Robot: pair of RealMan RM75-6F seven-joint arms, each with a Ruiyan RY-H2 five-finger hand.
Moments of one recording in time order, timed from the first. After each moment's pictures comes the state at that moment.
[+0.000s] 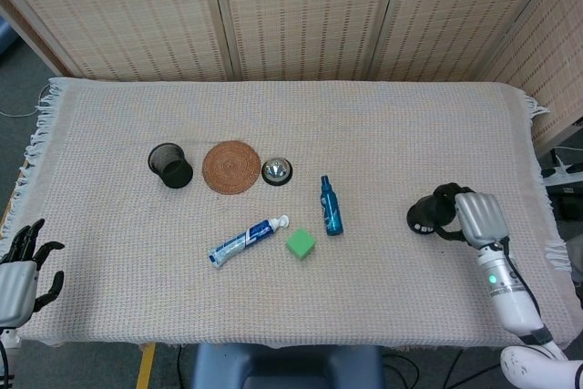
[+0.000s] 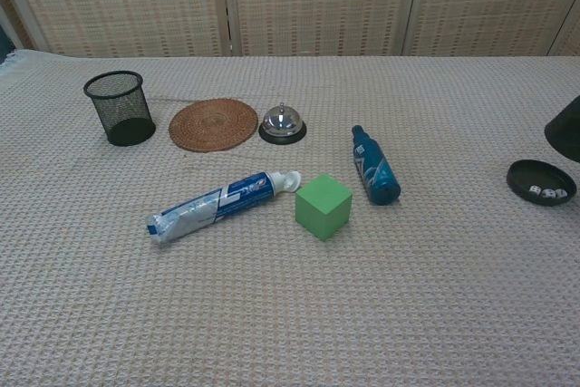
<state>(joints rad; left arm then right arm) -0.08 -1.12 -0.06 -1.70 1.41 1.48 0.22 0.43 -1.17 0.08 -1.64 -1.13 1.20 -0.21</state>
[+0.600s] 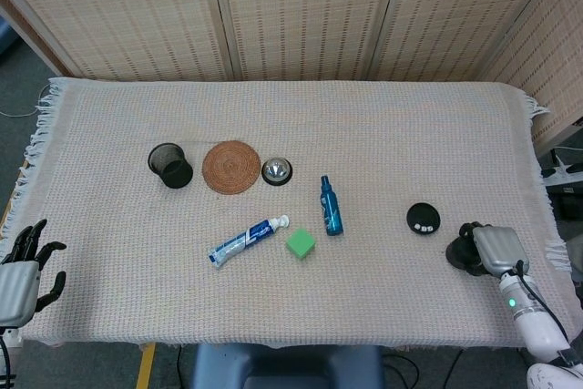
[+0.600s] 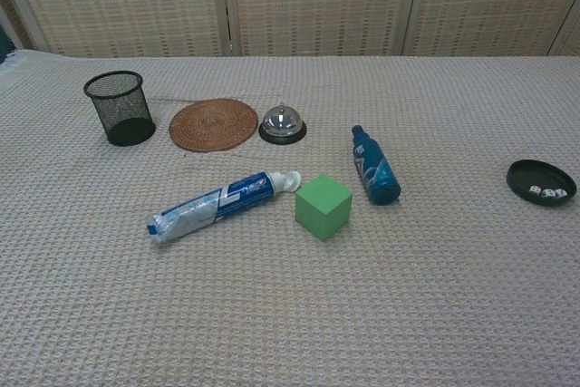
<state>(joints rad) -0.09 -1.12 -0.05 -1.70 1.40 1.47 0.22 0.42 -1.12 -0.01 -1.63 -1.00 0.99 -0.37</state>
